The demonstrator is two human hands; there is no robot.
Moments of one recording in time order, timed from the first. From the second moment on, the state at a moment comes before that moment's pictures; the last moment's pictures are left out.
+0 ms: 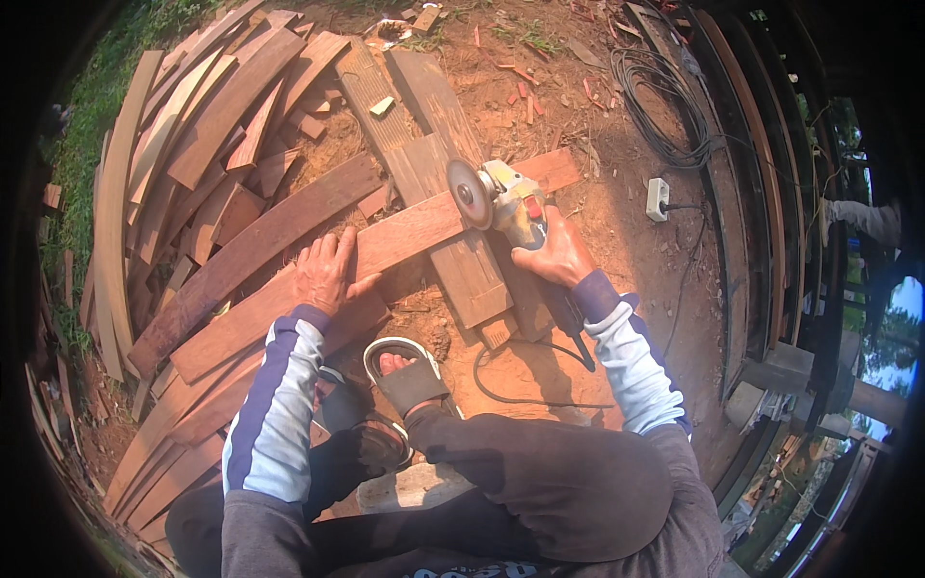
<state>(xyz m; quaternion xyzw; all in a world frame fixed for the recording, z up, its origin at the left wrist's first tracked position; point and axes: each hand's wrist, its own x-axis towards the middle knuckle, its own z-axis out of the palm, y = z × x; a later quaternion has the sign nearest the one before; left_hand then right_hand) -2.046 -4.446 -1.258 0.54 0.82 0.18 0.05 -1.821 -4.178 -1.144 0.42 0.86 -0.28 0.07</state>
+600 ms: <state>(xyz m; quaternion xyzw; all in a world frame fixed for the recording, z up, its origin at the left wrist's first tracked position) -2.047 -4.446 -1.258 0.54 0.82 0.18 0.04 -1.809 -4.186 -1.139 0.41 0.86 -0.29 0.08</state>
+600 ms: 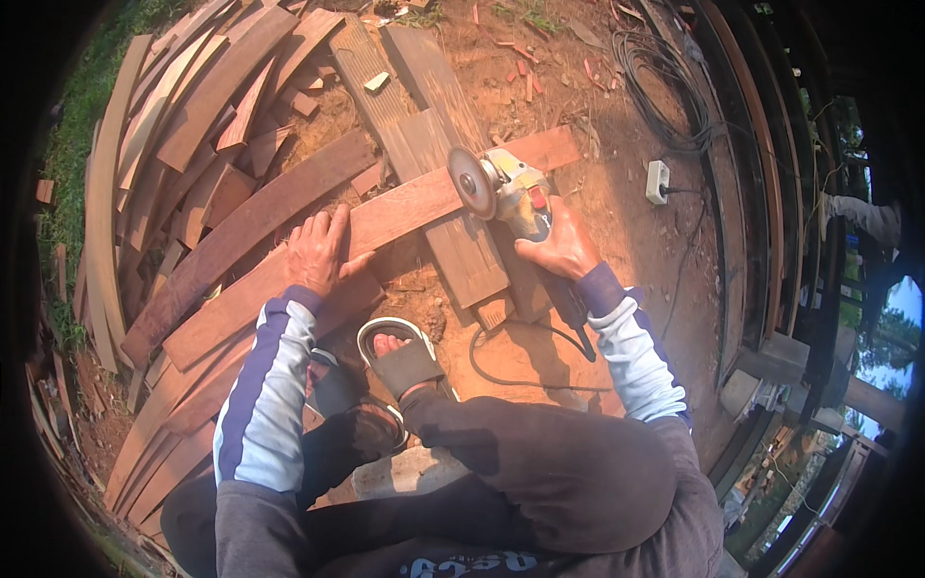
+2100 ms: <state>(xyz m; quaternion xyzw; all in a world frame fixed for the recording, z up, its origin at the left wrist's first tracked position) -2.047 -4.446 -1.257 0.54 0.82 0.18 0.06 -1.795 -4.190 -1.142 0.42 0.86 -0.28 0.10</state>
